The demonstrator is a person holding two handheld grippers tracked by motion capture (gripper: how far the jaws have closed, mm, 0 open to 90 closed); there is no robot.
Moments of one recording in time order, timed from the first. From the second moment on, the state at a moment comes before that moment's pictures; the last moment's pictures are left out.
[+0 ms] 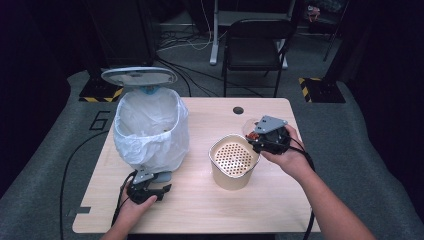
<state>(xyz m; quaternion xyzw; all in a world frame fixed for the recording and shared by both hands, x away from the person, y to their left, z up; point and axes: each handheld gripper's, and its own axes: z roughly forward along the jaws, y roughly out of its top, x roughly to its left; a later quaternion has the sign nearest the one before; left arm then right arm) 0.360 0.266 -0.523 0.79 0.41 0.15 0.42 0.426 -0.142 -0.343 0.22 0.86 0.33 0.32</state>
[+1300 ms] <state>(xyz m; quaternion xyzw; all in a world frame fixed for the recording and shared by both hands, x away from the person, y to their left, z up) 0.360 0.266 -0.524 0.79 0.41 0.16 0.43 0.415 -0.112 -0.367 -0.01 0.87 0.20 0.46</state>
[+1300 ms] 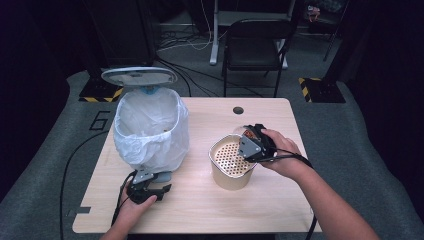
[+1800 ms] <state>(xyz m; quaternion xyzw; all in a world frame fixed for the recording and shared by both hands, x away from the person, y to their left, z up) 0.360 0.266 -0.524 0.79 0.41 0.16 0.43 0.402 -0.094 -0.377 -0.10 0.85 0.11 0.51</state>
